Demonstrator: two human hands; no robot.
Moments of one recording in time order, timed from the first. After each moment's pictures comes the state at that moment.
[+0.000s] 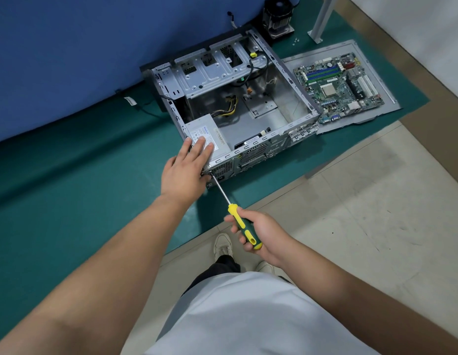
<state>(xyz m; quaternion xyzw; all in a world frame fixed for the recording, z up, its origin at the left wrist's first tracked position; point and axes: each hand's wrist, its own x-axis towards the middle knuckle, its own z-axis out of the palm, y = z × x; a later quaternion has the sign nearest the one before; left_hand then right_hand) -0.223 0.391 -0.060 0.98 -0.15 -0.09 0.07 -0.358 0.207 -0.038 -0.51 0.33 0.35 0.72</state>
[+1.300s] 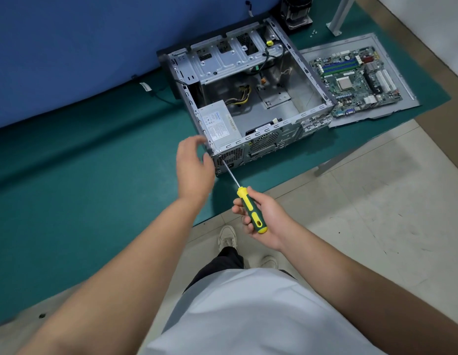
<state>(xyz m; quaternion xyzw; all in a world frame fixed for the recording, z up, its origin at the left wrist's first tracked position) -0.268 0.372 -0.039 0.88 0.09 0.04 0.47 -0.358 0.210 -0.046 -0.42 0.36 0.36 0.75</state>
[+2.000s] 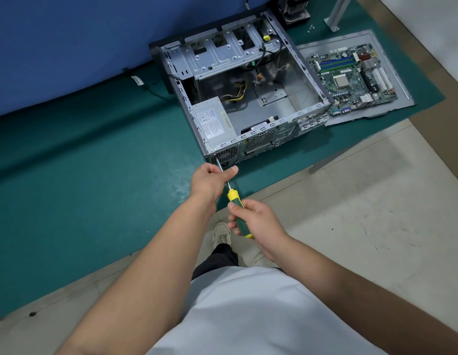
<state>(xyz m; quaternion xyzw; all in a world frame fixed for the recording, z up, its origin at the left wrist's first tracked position) -0.283 0.333 -0.047 0.67 0.33 -0.21 0.63 -0.374 0.221 -0.041 -0.58 0.29 0.28 0.71</state>
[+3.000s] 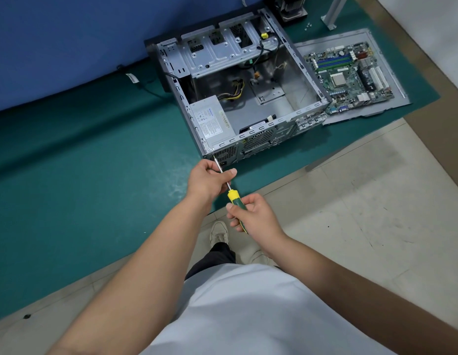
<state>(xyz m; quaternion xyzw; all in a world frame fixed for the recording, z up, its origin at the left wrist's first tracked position) -0.280 0.337 -0.049 0.67 0.29 -0.21 0.65 -0.369 0.223 -0.053 -0.64 0.28 0.24 0.68</state>
